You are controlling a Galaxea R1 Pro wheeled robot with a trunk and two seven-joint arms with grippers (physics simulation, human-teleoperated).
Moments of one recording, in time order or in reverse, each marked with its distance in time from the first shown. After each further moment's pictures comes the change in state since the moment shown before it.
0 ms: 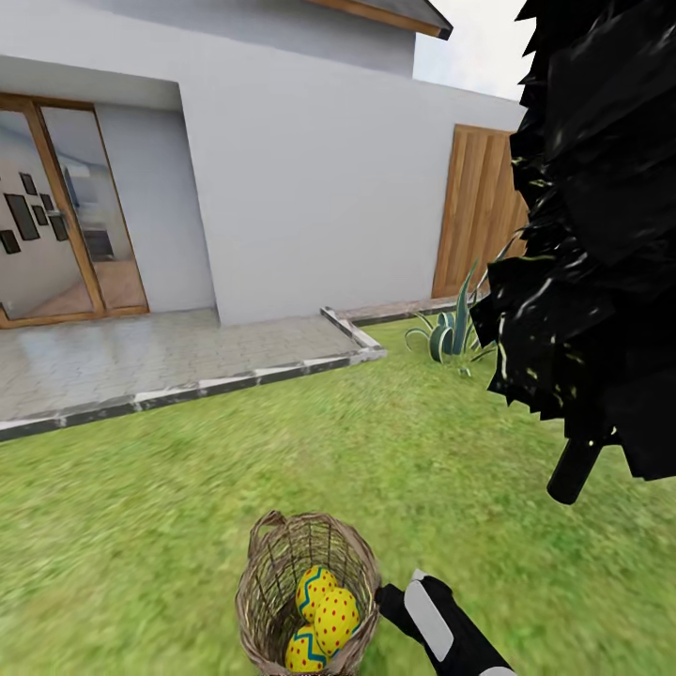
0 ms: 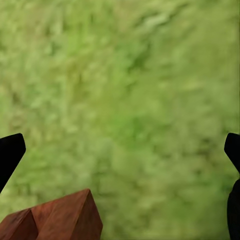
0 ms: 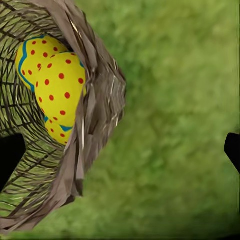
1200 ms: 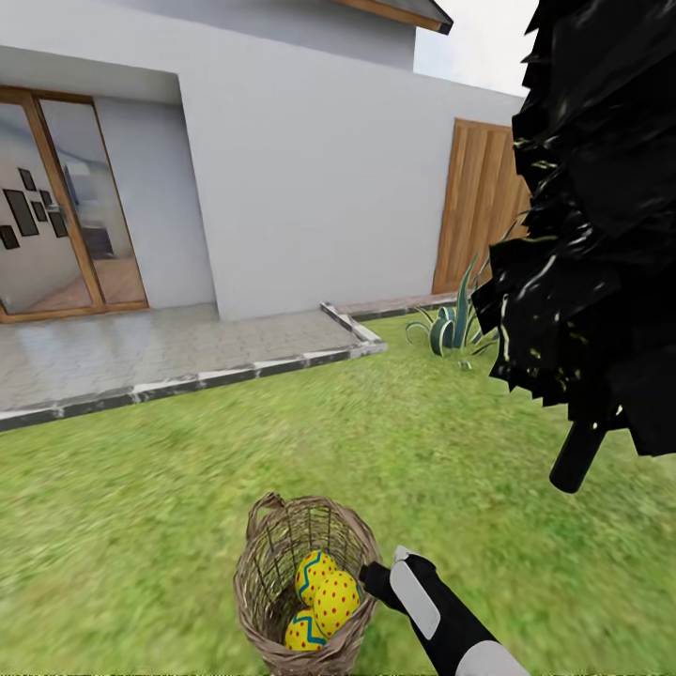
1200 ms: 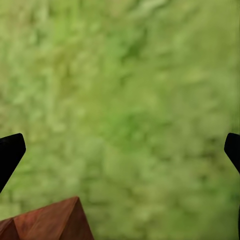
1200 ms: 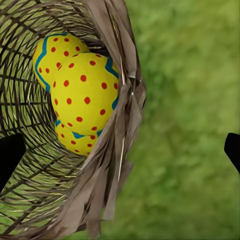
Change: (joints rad) left arm 0.000 0.000 0.000 -0.001 -0.001 -0.007 0.001; right arm -0.058 0.000 0.154 -0.008 -0.085 0.001 0.000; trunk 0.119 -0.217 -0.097
